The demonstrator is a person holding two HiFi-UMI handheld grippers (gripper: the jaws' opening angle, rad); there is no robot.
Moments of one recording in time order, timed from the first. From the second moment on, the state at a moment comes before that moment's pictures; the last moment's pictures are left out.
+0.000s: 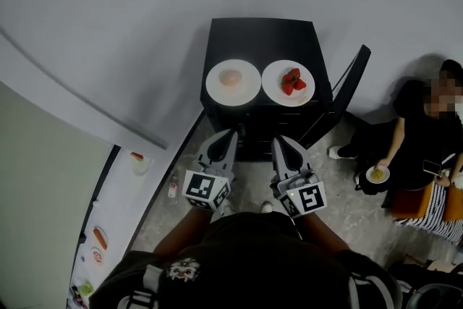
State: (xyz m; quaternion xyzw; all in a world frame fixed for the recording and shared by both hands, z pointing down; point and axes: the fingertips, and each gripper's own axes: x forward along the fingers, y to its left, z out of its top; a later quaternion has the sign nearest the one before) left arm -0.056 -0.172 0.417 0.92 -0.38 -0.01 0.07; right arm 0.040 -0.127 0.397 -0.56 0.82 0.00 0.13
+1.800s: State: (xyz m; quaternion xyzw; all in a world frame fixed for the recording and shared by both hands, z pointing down) left arm -0.049 -0.191 0.422 0.94 -0.34 -0.02 0.06; right arm 0.125 -0.223 0.428 -0.48 0.53 -0.45 0.52
